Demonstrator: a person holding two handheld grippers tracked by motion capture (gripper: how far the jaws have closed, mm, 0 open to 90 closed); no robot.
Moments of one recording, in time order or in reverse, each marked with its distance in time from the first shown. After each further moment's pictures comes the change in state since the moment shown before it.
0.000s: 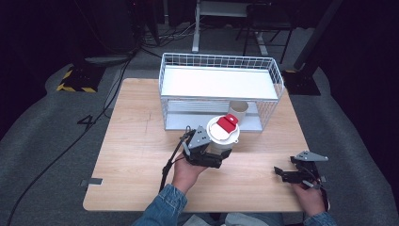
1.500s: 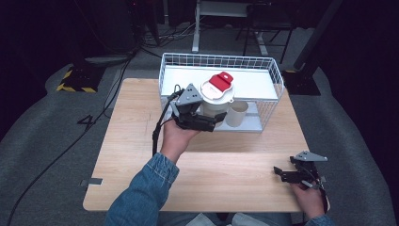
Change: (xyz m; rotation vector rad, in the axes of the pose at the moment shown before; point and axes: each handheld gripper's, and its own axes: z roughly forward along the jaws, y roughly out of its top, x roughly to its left) left arm 0.047 0.104 -0.035 -0.031 0.029 0.031; right arm 0.003 0.001 0.000 0.000 -0.008 0.007
